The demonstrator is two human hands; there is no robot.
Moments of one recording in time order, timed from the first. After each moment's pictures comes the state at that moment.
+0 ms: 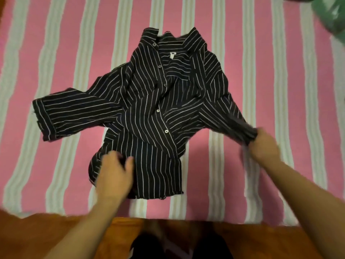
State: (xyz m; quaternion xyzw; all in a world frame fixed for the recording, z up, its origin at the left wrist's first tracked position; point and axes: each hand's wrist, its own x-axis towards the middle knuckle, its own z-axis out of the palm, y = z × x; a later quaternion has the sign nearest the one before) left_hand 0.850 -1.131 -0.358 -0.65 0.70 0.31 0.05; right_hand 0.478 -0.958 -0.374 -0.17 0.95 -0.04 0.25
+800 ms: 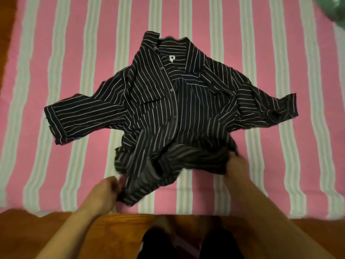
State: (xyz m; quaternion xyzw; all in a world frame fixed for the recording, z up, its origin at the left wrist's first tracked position) left_hand 0.923 -1.148 -0.347 -0.56 0.66 0.43 0.26; right_hand 0.601 -0.961 -0.387 0.19 0.82 -0.40 0.37
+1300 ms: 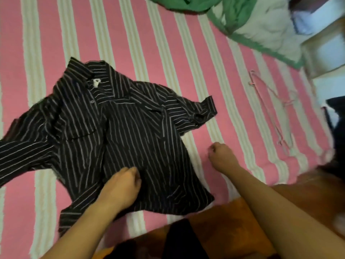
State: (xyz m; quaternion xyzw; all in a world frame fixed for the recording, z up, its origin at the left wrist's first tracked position) left_hand 0.715 -1.085 -0.335 -0.29 0.85 0.34 0.29; right_hand 0.467 -0.857 -0.349 -0.12 0.94 -0.05 0.32
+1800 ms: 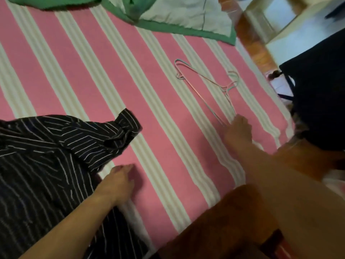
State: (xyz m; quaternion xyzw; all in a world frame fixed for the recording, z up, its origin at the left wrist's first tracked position) left_hand 0.458 -0.949 -0.408 -0.22 0.83 0.33 0.39; right_hand 0.207 -0.620 -0.398 0.09 0.98 -0.04 0.16
